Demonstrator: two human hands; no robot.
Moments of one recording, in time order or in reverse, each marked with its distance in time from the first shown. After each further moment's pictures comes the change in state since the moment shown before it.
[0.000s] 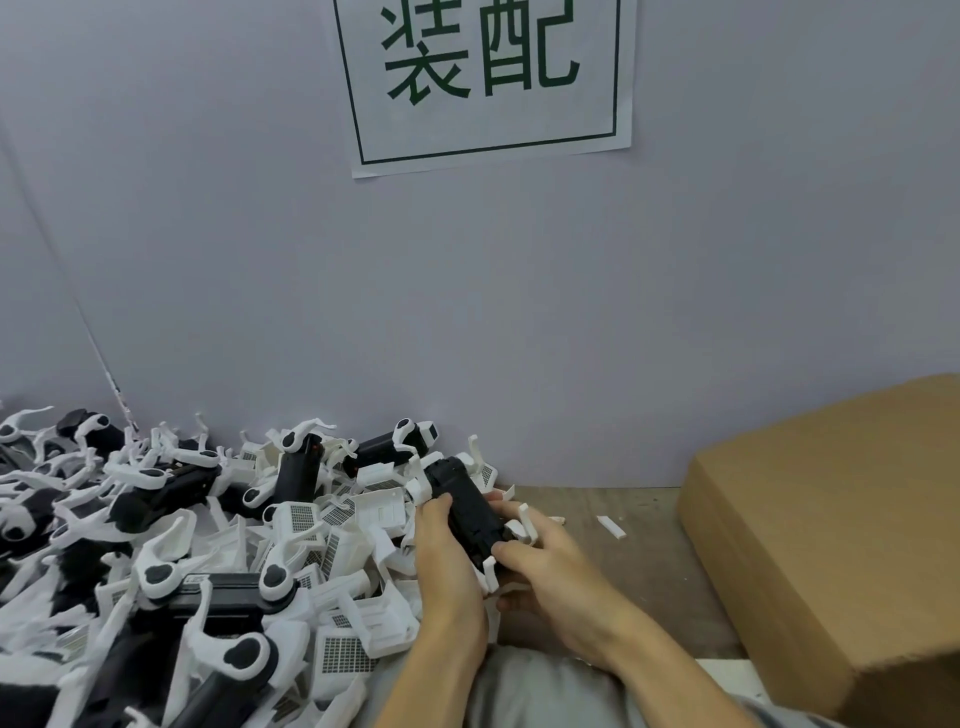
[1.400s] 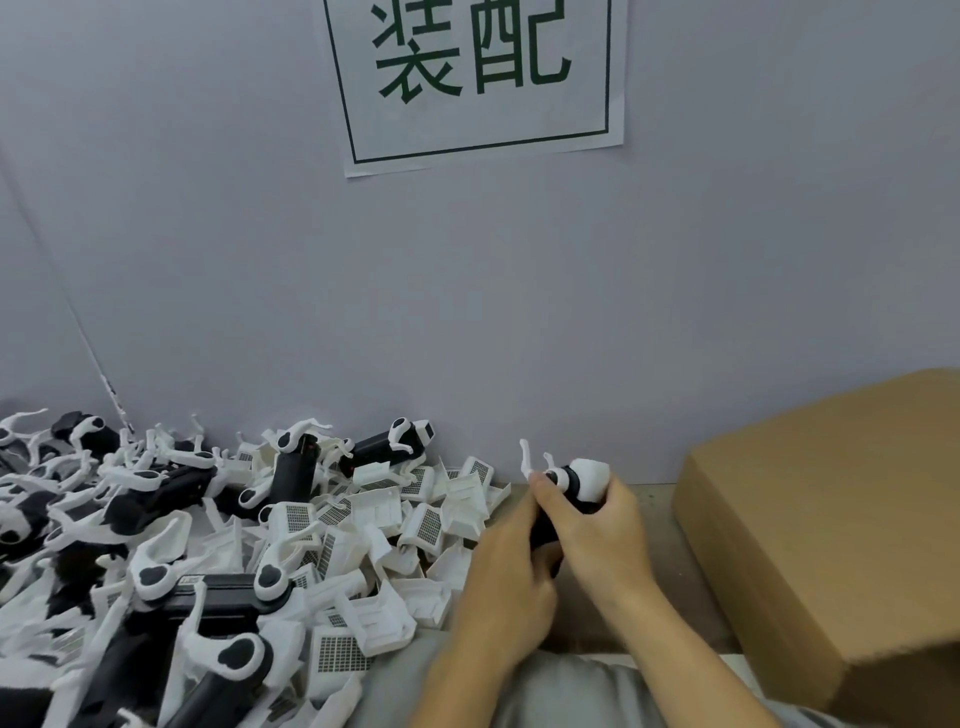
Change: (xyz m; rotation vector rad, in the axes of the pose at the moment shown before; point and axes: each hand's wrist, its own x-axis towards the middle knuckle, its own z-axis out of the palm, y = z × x) left_hand -0.011 -0.020 0.004 0.920 -0.495 0.667; right_hand 0.006 -0.006 -0.025 -0.093 0.643 -0.261
